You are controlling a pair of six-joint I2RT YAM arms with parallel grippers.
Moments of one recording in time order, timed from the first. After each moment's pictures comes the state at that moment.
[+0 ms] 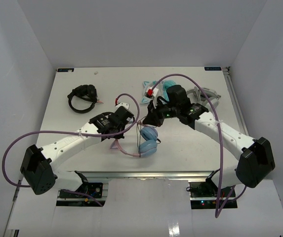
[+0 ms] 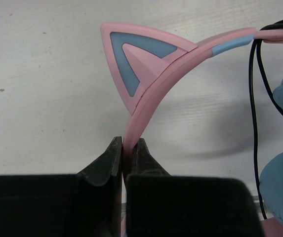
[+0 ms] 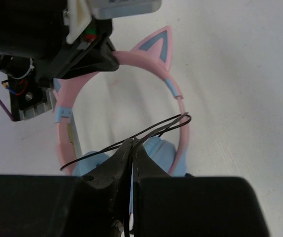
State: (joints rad) left arm -0.81 1.32 1.06 -0.81 -0.41 -0.44; right arm 0.69 1.42 1.16 -0.31 -0.64 -0.11
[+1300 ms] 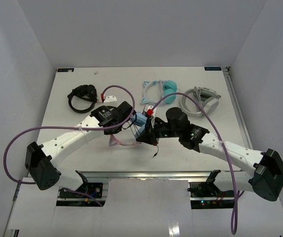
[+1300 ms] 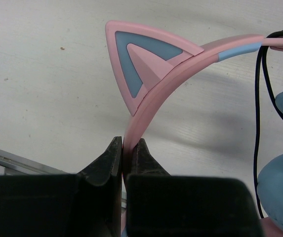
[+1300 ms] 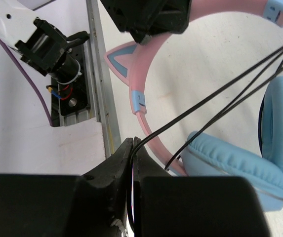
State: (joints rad) left arm -0.82 1.39 1.28 -1.17 -0.69 -0.91; right arm 0.91 1.20 0.81 0.05 -0.55 0.11
